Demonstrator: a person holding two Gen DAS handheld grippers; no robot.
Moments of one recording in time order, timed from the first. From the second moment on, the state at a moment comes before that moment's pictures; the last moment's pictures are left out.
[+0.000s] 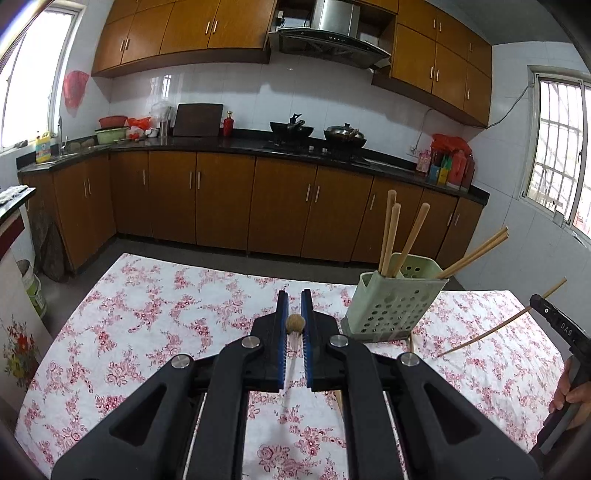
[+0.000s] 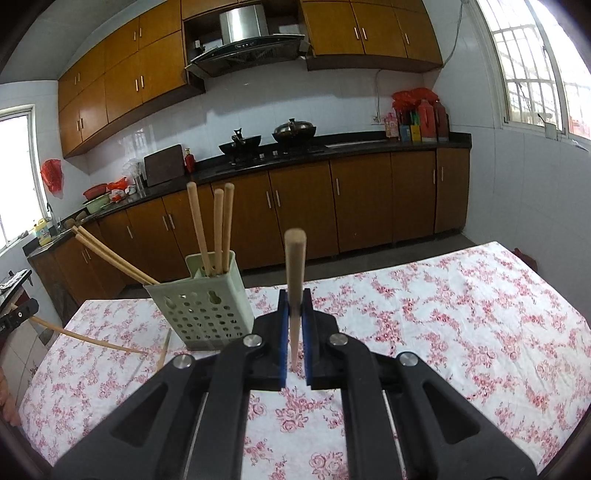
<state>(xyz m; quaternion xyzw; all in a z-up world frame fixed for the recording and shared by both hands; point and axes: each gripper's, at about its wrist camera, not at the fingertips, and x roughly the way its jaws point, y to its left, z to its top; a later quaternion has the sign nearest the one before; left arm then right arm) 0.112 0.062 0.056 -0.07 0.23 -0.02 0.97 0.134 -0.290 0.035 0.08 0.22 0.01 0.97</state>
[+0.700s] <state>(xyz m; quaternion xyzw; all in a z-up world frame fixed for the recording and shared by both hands) 0.100 0.023 0.133 -0.05 0.15 -0.09 0.98 0.120 -0.276 0.118 0.10 0.17 0.12 0.97</state>
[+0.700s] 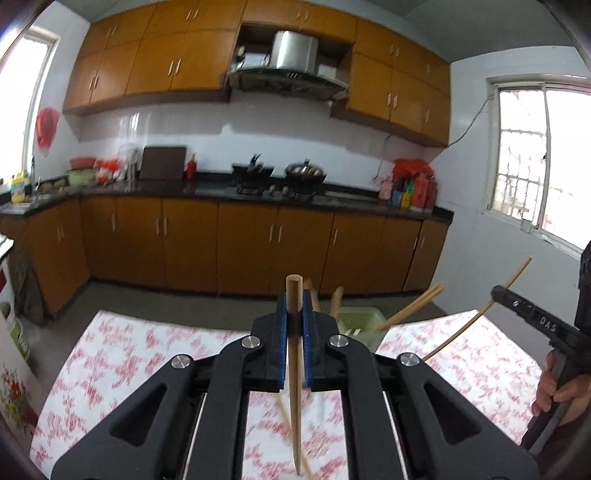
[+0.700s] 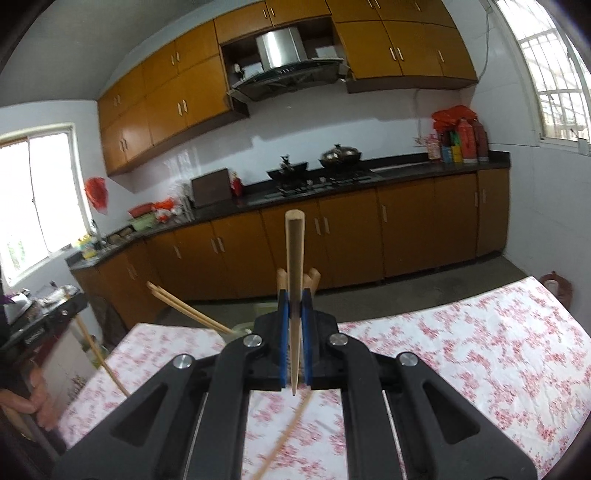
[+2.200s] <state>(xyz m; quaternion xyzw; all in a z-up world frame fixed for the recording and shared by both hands) 0.210 -0.023 0.148 -0.09 0.07 -0.03 0.99 0.231 -0.235 0.116 0.08 0.17 0.11 0.98</state>
